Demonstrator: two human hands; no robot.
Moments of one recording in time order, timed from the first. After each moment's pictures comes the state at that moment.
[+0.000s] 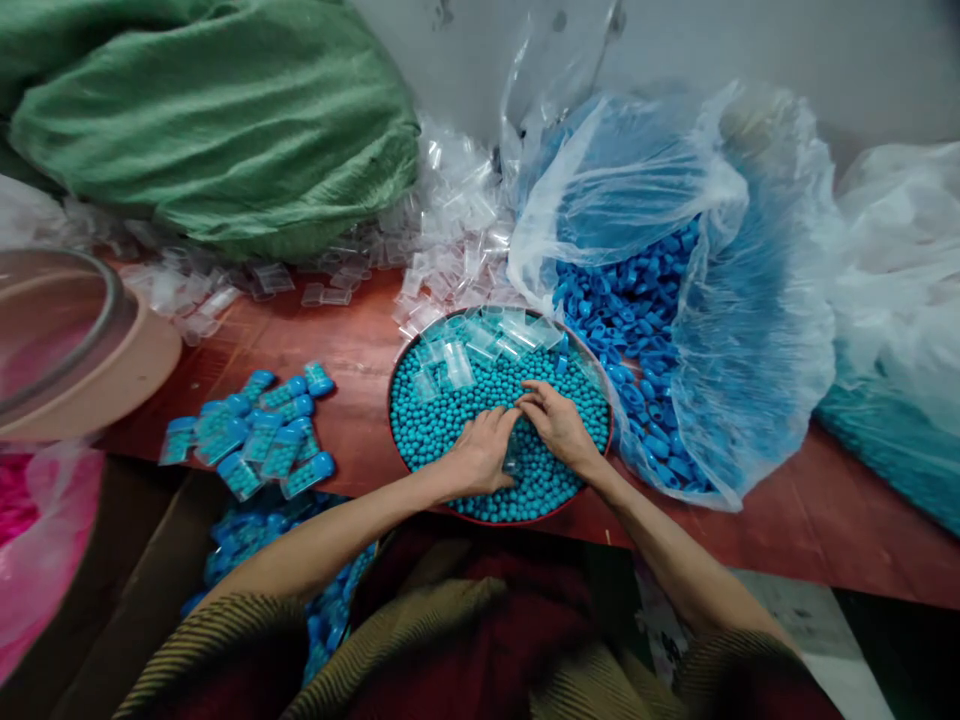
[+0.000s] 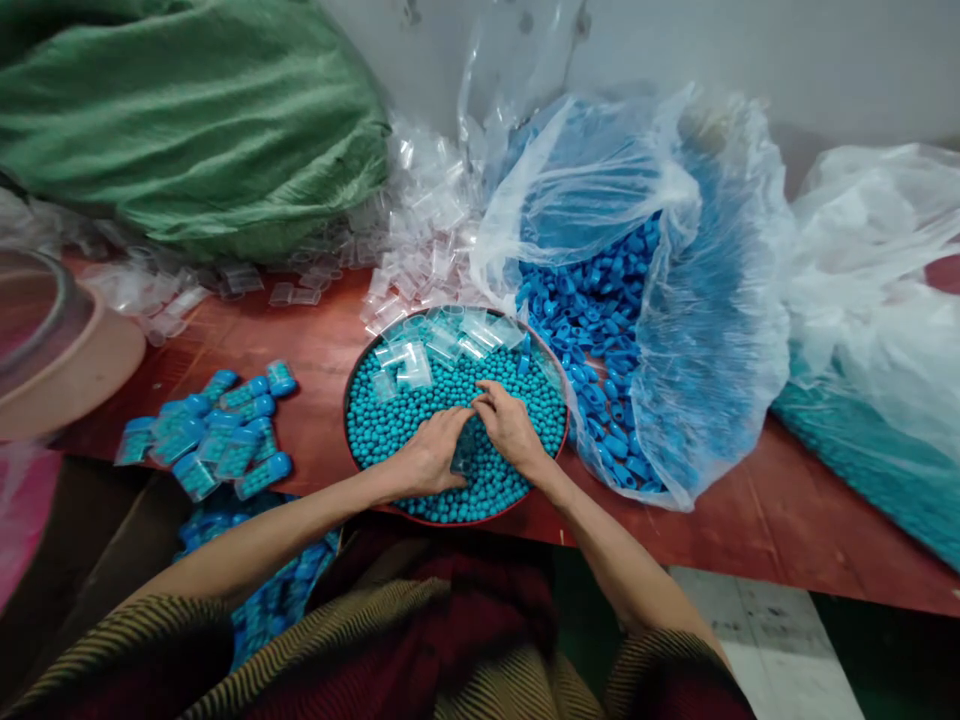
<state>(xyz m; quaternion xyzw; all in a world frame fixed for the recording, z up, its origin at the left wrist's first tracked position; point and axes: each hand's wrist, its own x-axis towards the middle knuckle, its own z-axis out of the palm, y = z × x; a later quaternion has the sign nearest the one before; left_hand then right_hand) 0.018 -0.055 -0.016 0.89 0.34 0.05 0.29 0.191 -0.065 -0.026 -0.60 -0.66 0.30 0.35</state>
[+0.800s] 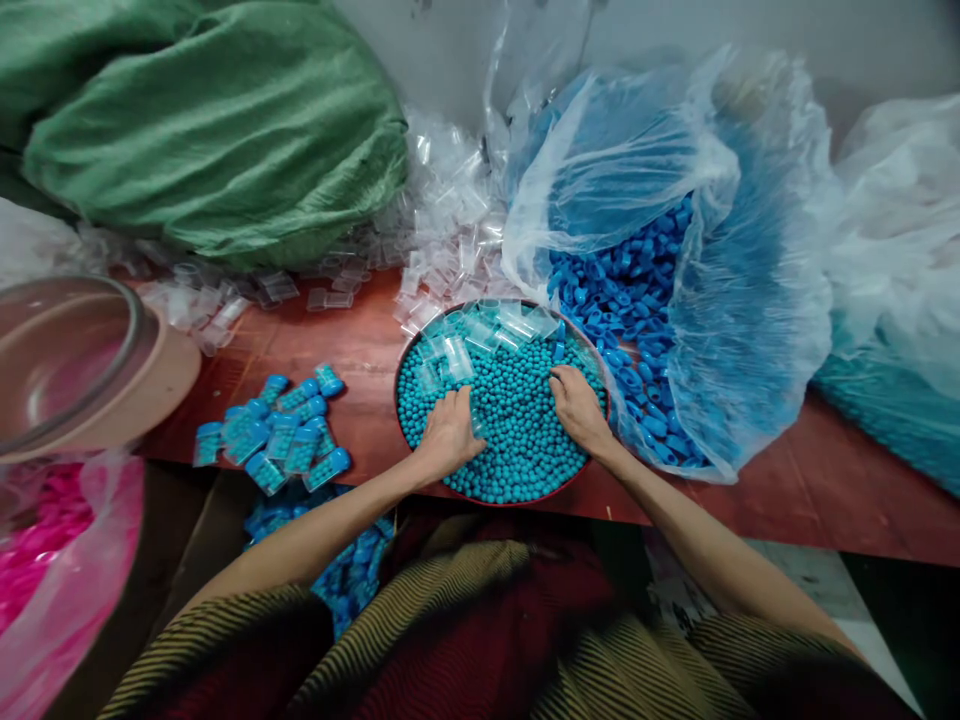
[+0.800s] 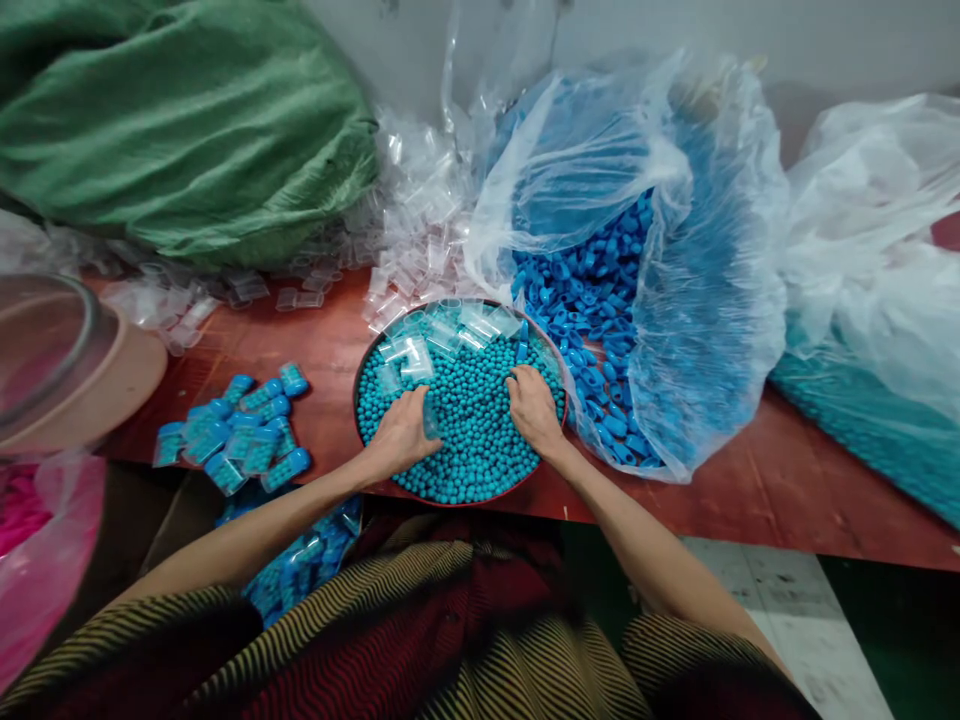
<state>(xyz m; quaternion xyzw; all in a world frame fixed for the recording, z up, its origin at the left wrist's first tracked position) -0.006 -0.044 0.002 0.83 0.51 0.03 0.23 0.218 -0.066 -0.041 -0.70 -0.60 0.16 0.35</state>
